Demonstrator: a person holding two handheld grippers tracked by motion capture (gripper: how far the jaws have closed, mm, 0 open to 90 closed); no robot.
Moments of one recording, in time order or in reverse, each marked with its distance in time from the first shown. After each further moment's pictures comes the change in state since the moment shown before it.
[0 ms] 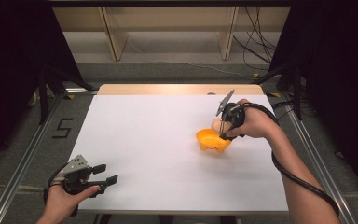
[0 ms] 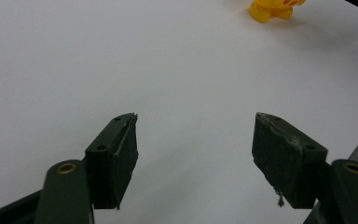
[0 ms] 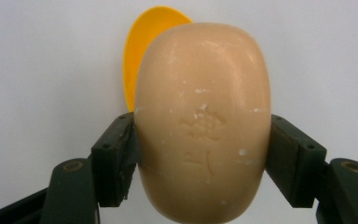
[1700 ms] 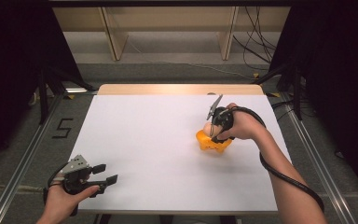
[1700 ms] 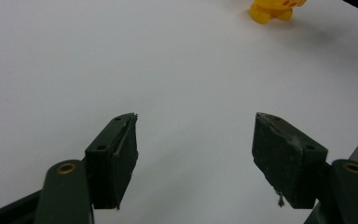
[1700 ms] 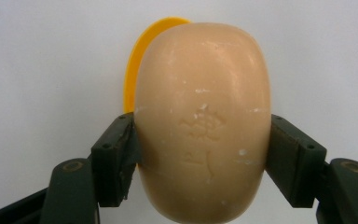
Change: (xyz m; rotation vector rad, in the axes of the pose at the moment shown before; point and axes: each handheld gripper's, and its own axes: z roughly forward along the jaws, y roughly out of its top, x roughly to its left) left arm 0.000 0.000 0.000 -0.005 0.000 -0.007; right arm 0.002 0.016 0.034 0.021 0.049 -0.035
